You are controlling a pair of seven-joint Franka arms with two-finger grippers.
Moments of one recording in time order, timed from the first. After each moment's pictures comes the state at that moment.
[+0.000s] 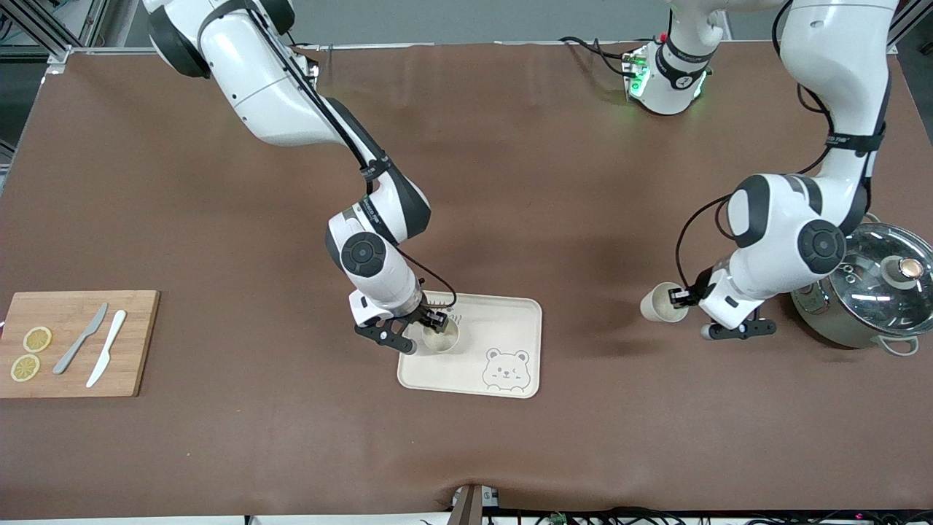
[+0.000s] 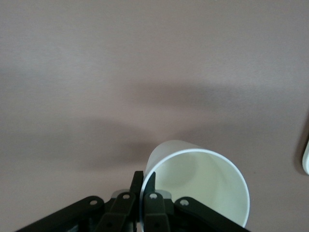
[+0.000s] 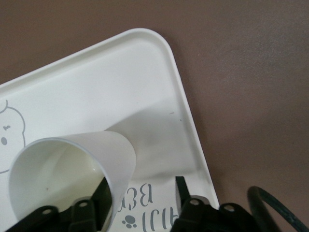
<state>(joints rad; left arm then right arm) -0.07 0.42 -0.07 -1.88 -0.15 2.29 -0.14 0.52 0.84 0.06 -1.41 0.05 2.41 0.91</state>
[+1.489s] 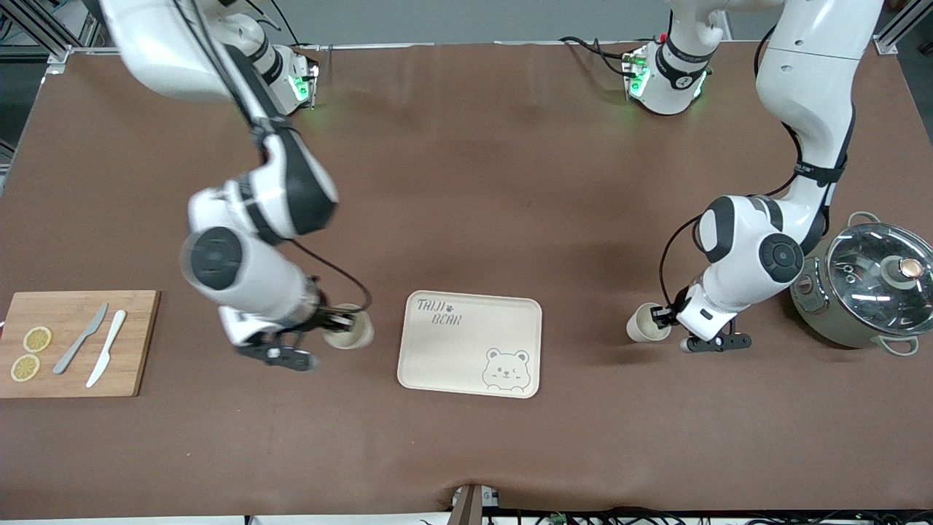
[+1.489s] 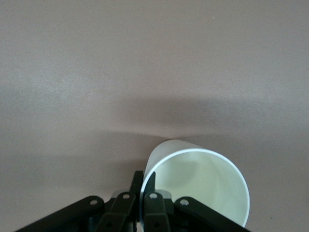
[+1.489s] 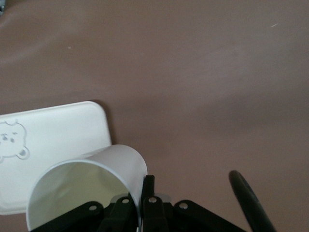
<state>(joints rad) -0.08 0.53 -0.08 -1.88 -0.14 2.49 -0.12 0.28 0.58 0.05 -1.28 0.06 1.86 0.51</state>
